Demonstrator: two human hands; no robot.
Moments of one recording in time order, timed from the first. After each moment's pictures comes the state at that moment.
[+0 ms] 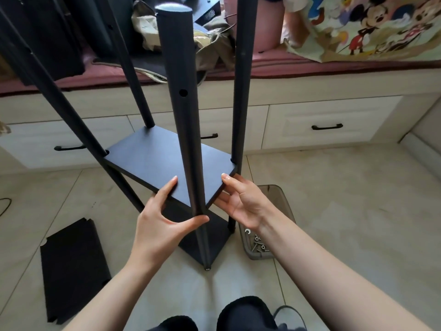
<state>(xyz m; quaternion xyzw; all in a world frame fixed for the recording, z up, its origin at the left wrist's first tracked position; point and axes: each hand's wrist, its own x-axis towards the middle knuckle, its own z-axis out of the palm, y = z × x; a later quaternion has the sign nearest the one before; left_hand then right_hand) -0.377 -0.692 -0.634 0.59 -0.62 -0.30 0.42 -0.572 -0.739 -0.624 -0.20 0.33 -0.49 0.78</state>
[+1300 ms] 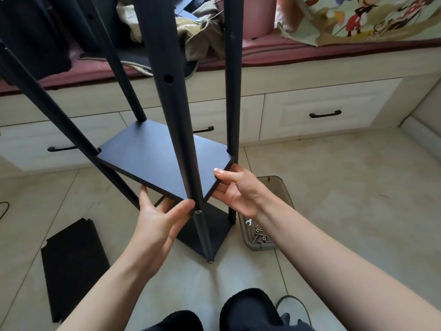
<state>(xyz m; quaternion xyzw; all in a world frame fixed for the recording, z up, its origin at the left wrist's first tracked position) -0.397 -0.692 -0.613 0.54 -0.33 -0.58 0.51 -0.576 -0.746 -0.620 -0.22 0.32 -0.49 0.78</state>
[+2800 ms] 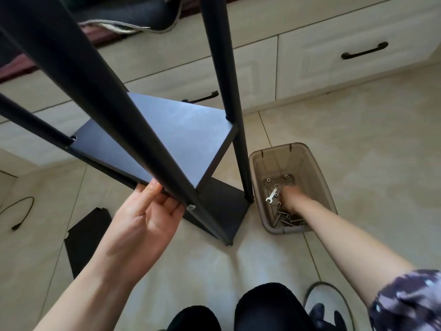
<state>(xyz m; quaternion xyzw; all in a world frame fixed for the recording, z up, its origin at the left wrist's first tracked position) -0.384 -0.708 -0.629 0.42 -0.30 -0.71 0.49 -0.667 -0.787 -0.861 -0.59 0.73 0.10 0.32</state>
